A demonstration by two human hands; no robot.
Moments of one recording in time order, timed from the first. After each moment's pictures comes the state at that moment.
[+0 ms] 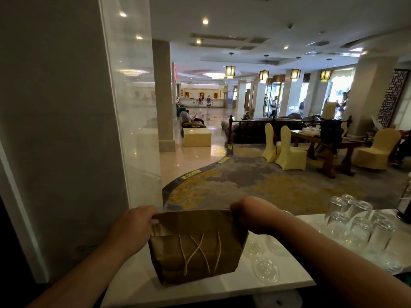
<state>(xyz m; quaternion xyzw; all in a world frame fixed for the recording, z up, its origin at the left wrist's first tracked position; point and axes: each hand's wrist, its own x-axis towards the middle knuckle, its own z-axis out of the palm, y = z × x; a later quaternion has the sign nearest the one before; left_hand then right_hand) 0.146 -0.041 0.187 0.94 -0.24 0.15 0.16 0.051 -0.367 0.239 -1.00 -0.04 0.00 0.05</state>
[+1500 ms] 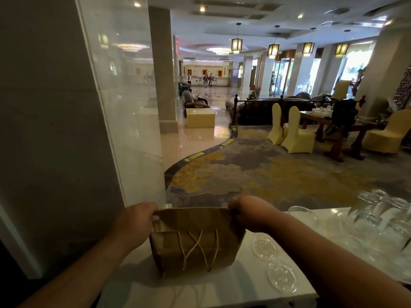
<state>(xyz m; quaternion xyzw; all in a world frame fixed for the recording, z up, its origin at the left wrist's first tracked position) 0.235 -0.061 0.143 0.96 -0.23 0.10 0.14 0.152 -0.381 0.181 -1.00 -0.03 0.05 0.08</state>
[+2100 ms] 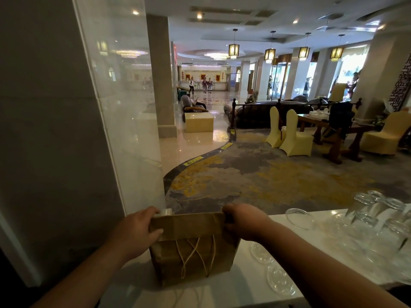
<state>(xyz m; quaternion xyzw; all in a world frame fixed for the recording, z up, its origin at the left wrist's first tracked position) 0.223 -0.058 0.140 0.96 -0.23 0.06 0.17 0.146 -0.368 0.170 -0.99 0.01 0.03 0.12</state>
